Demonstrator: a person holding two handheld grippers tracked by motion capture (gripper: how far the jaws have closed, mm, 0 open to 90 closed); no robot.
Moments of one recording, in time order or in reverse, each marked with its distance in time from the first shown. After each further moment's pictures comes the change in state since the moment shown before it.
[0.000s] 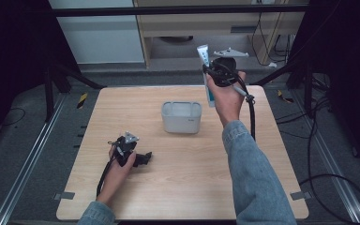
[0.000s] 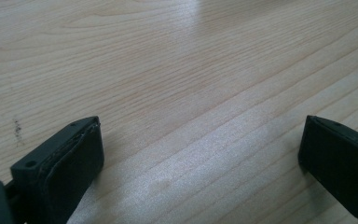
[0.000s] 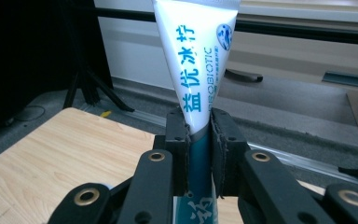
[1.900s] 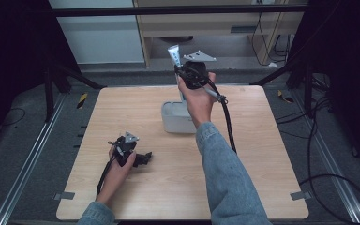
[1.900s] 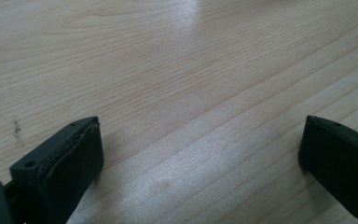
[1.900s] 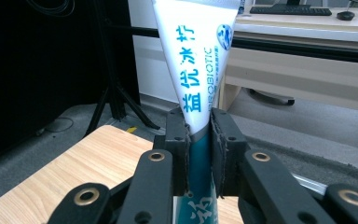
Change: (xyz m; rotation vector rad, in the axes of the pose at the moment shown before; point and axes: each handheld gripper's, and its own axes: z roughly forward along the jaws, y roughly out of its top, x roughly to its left) left arm 0.001 0.000 0.000 0.003 -0.004 0.005; right arm 0.065 -0.003 0.040 -0.078 0.102 -0.017
